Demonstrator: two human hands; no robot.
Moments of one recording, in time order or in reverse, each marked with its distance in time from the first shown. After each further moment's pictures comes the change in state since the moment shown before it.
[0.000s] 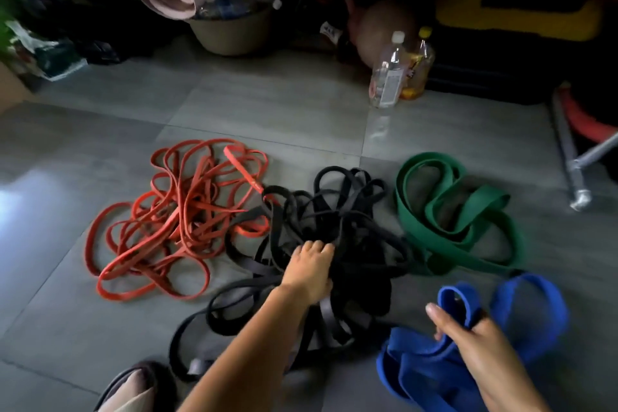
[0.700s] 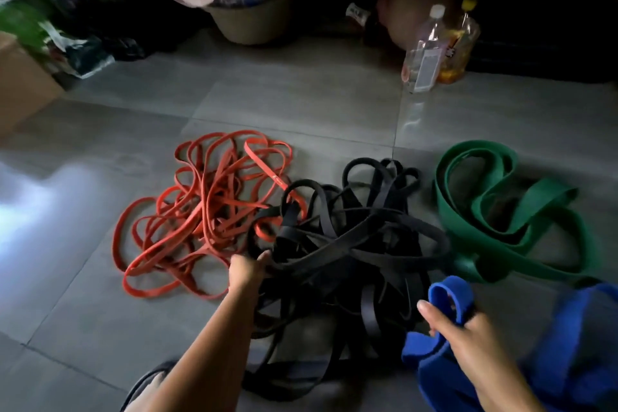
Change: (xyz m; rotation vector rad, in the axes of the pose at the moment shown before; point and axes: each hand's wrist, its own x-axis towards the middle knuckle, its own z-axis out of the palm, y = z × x) left_hand -0.022 -0.117 0.008 -0.978 0.305 -1.009; right_hand 0.021 0.010 0.061 -0.031 -0.109 0.032
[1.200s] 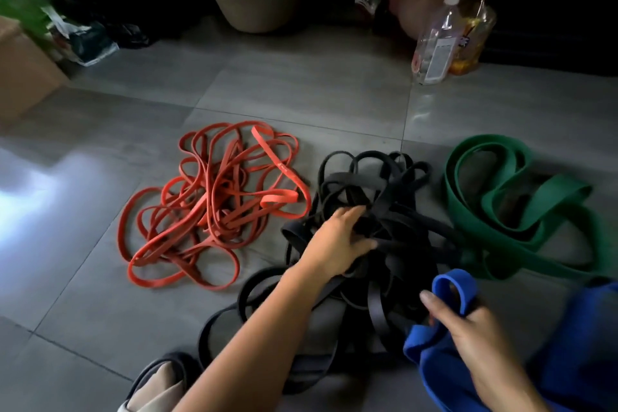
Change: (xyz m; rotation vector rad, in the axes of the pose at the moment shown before) left_hand -0.059 0.059 0.054 0.465 -0.361 0.927; right_hand -0.002 -0.012 0.008 0.083 -0.019 0.078
